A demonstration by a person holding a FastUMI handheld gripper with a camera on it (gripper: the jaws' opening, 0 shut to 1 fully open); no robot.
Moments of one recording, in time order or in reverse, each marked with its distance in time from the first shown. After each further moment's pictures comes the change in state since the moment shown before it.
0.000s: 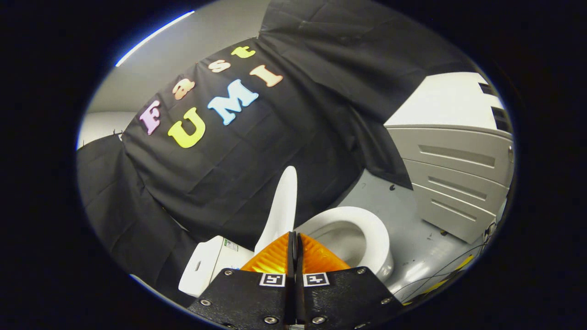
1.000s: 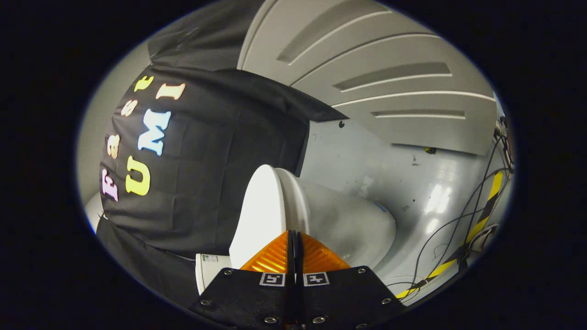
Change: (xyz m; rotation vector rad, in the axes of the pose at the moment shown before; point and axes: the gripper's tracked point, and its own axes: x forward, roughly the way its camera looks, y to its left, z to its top) arm 0.034 -0.184 -0.120 0.475 0.161 -0.172
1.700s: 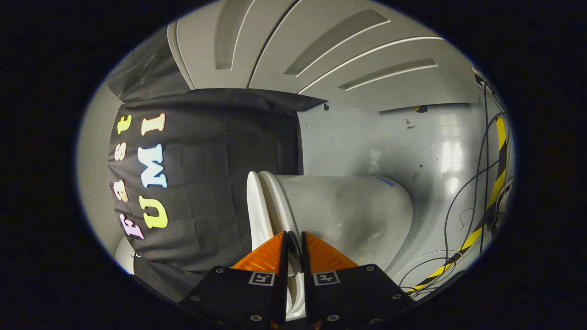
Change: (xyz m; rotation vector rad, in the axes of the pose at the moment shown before) arm 0.018 -0.035 -0.014 0.390 0.069 0.068
